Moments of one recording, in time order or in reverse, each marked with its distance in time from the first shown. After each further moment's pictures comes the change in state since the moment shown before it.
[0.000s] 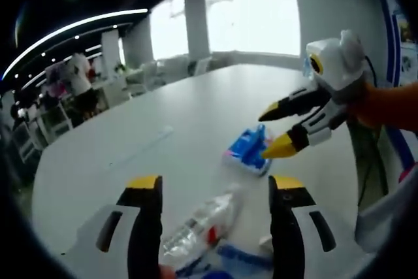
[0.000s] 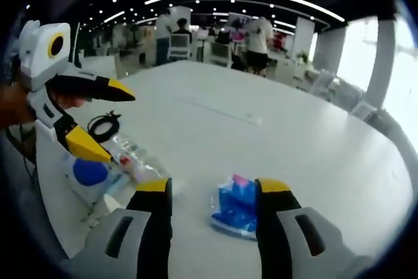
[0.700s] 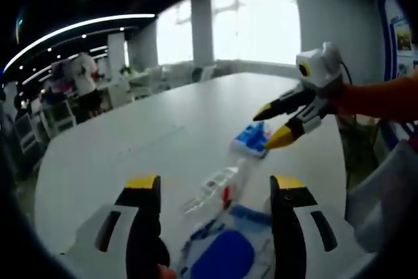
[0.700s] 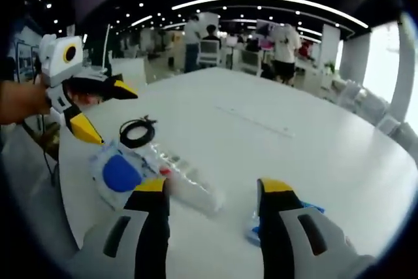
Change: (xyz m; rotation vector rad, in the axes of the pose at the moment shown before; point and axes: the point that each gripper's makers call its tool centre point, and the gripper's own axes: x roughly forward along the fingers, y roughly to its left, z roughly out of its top) left arm -0.078 0.029 -0.032 -0.037 -0.053 0.000; right arm 0.003 0.056 0.022 -0.056 -0.059 0.187
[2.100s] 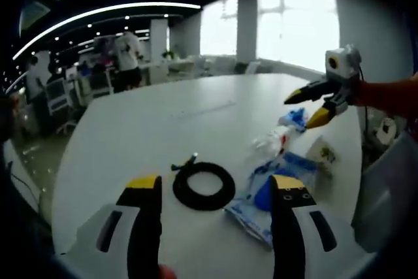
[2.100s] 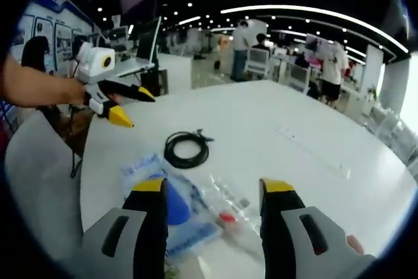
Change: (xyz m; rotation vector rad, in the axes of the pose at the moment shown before) left arm -0.116 0.108 -0.092 -0.177 0.026 0.226; right arm 0.058 0.104 0.045 -0.167 -0.041 0.255
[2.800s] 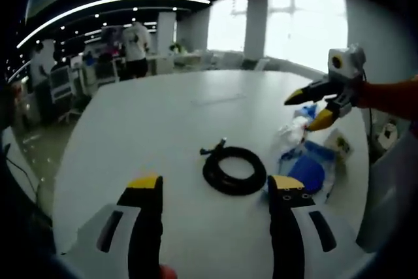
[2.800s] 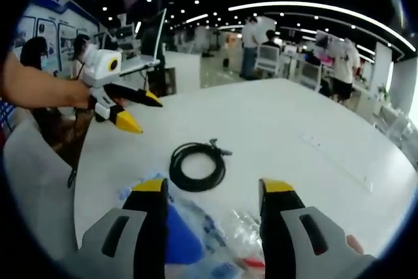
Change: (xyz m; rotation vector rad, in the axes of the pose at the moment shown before) left arm 0.008 0.056 -0.028 -0.047 0.031 0.002; right arm 0.074 0.020 0.016 0.005 0.016 0.061
